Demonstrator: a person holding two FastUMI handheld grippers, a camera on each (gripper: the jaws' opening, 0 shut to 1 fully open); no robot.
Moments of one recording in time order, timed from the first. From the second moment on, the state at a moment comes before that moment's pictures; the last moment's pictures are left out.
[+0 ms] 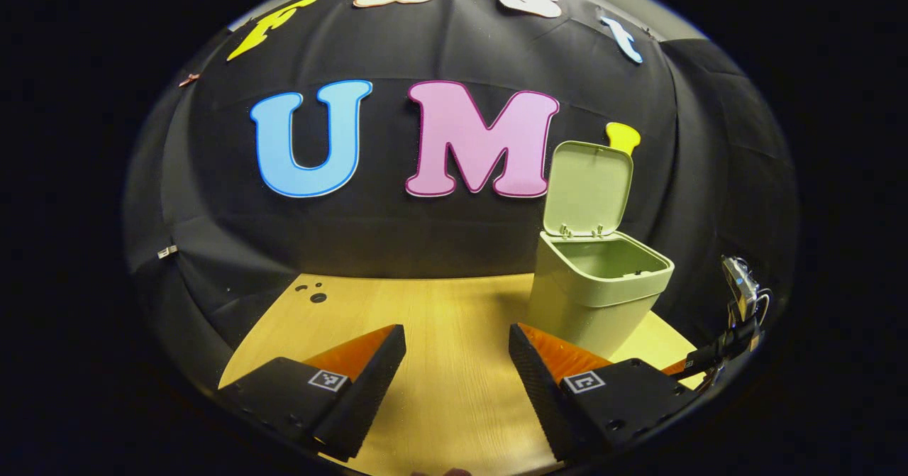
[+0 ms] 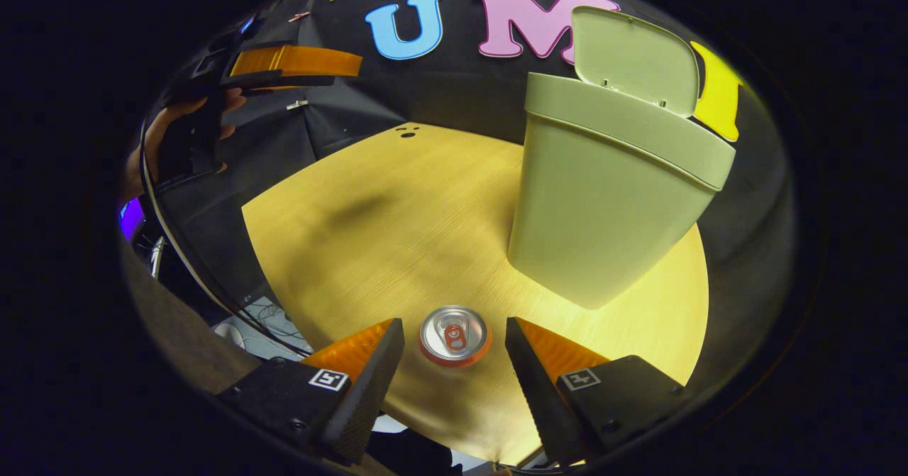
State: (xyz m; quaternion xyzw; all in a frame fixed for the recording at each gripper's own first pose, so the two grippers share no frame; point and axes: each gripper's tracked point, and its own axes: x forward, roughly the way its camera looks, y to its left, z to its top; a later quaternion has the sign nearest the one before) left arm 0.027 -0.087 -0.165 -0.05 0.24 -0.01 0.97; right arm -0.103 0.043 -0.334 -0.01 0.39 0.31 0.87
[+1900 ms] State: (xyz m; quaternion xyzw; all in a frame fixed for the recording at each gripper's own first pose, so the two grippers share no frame) left arm 0.021 -0.066 -0.174 -0.06 0.25 0.01 0.97; right arm -0.096 0.042 -0.320 0.02 0.40 0.30 0.87
